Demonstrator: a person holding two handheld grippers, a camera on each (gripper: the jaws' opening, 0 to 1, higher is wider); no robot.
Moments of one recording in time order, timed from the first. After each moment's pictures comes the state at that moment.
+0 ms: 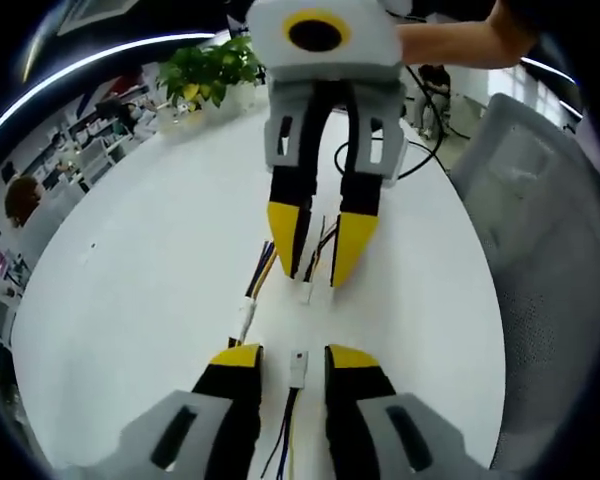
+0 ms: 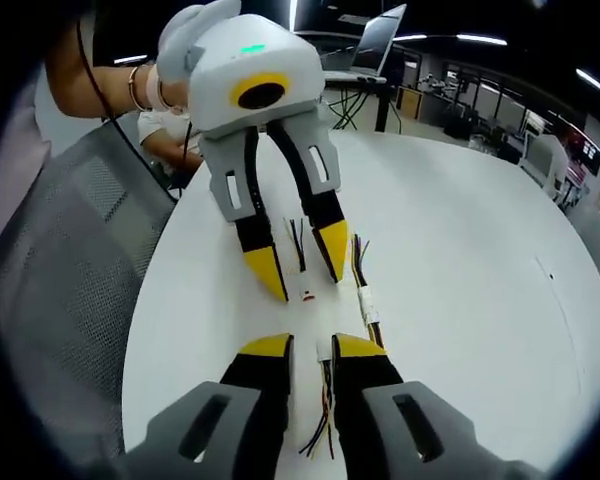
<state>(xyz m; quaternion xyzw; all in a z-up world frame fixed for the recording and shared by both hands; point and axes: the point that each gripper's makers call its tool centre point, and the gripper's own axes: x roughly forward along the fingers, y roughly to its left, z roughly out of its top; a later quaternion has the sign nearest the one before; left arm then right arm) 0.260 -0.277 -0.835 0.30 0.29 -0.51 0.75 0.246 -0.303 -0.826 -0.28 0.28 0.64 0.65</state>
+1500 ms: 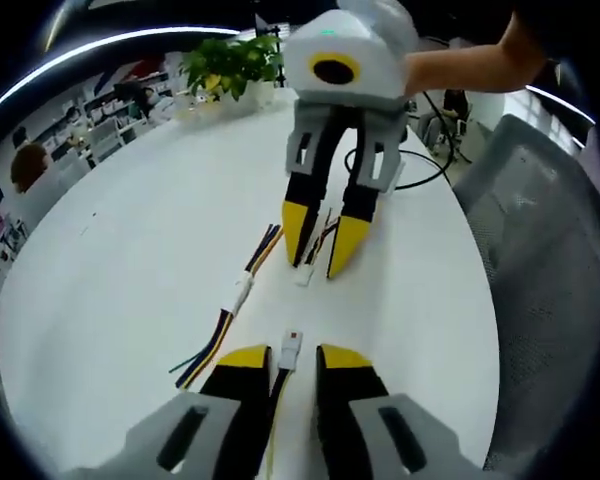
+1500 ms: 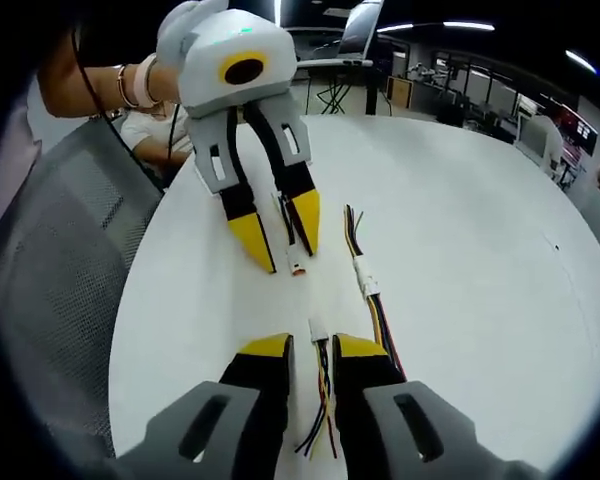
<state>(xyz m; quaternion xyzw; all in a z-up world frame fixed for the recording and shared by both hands) 0.255 -0.266 -0.846 0.24 0.32 -0.50 0.77 0.254 -0.311 -0.848 -0.27 0.30 0.63 0.66</state>
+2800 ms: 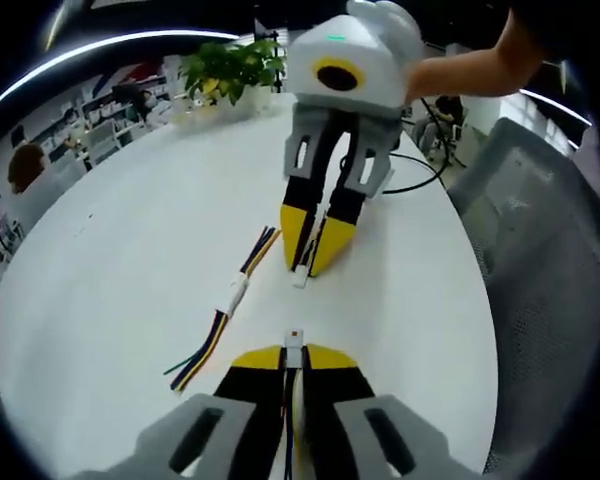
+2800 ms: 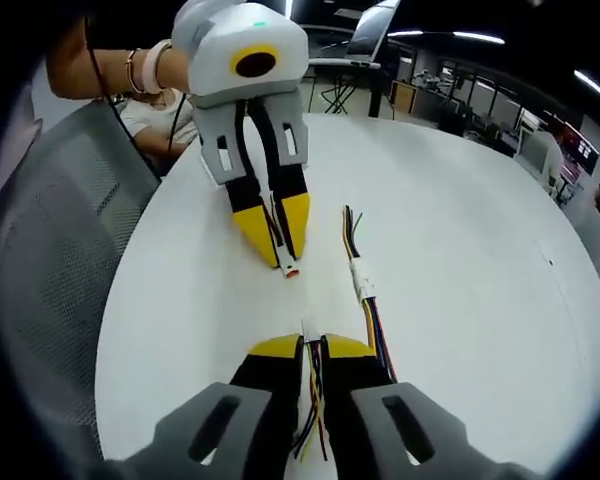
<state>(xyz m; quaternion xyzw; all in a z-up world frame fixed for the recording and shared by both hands) 0.251 -0.268 -0.845 0.24 0.31 -0.51 0.77 0.256 -0.312 -0.850 -0.29 0.29 0.62 0.66</state>
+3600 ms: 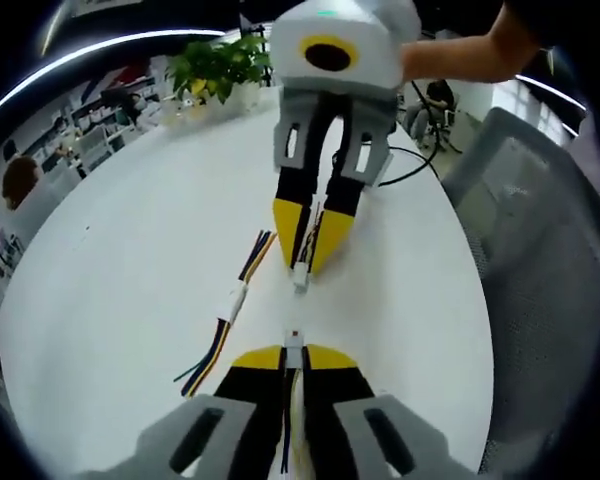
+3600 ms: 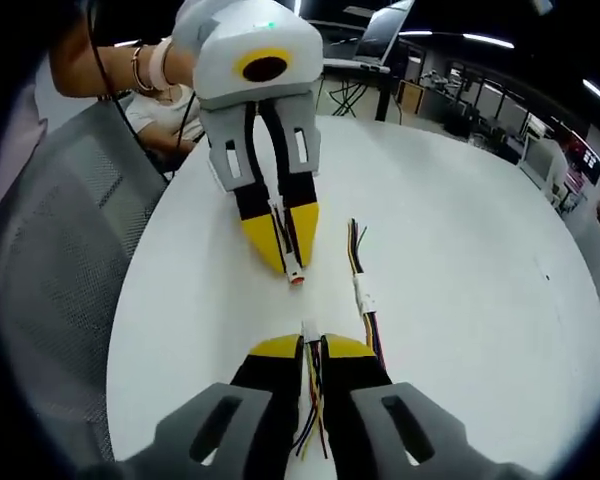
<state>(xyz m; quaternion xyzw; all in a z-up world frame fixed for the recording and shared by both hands) 0.252 -0.270 -0.832 0.26 0.30 -0.52 0.76 0.253 -0.304 -0.832 -0.31 0.28 0.63 0.66</state>
